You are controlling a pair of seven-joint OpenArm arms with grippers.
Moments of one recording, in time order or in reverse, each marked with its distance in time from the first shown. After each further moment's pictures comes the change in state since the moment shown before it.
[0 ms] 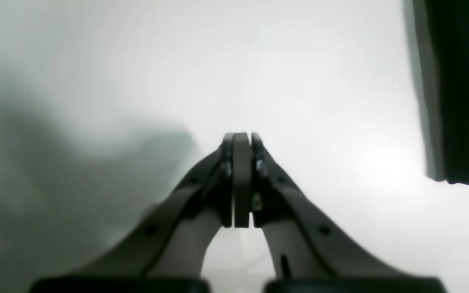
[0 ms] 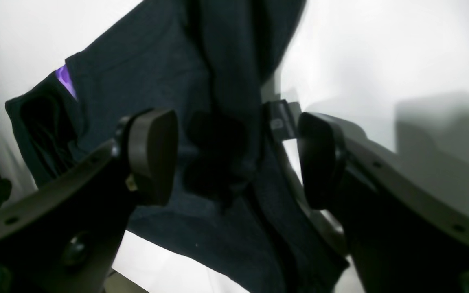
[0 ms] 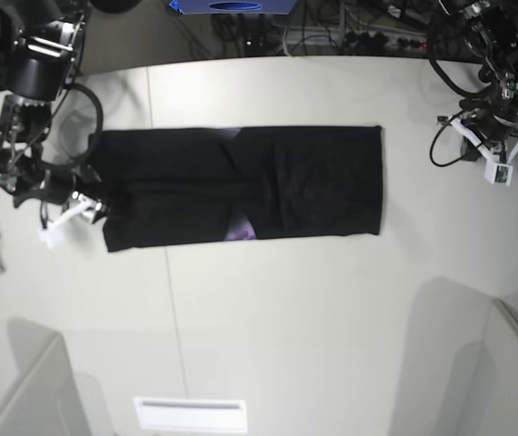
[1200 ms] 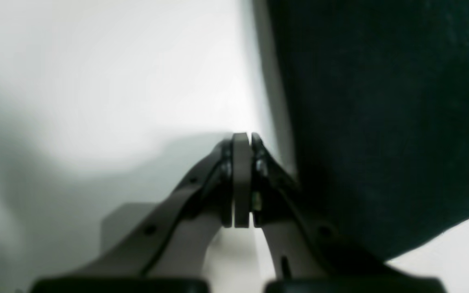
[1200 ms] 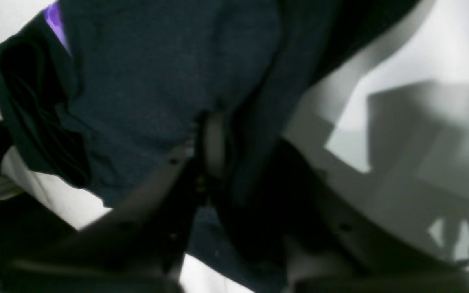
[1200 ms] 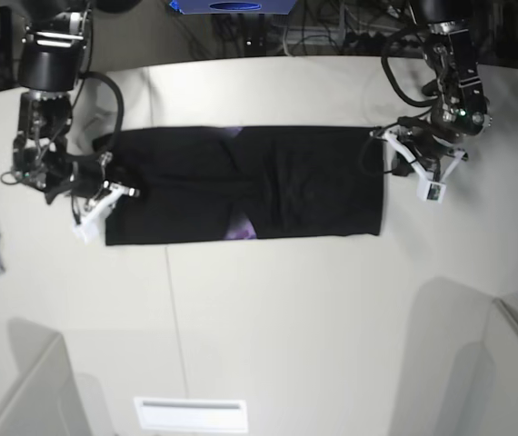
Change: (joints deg) left arm -3.7 1.4 20.8 -7.2 0.2 9.5 -7.6; right arm -2.2 -1.3 -10.2 2.1 -0.1 -0.2 2.5
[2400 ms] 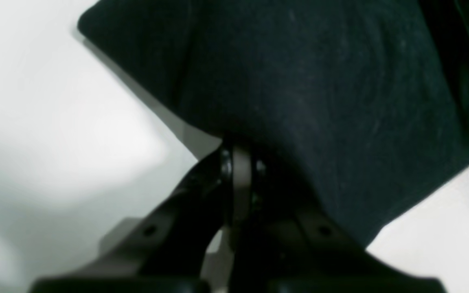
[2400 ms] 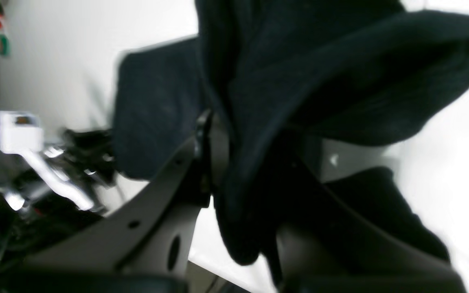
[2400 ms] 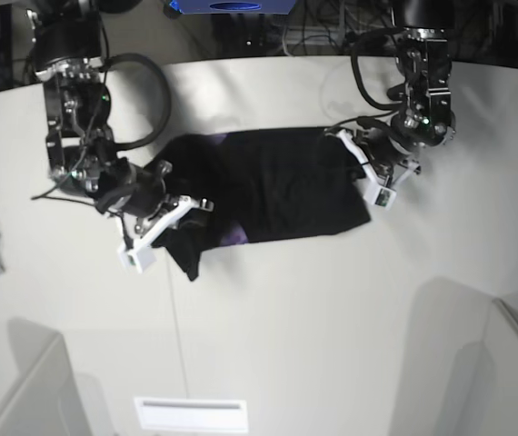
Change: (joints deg) left arm -1.6 1.3 11.9 -1.2 -1.1 0.9 -1.6; right arm -3.0 -1.9 -20.5 38.7 -2.2 -33.0 -2.0
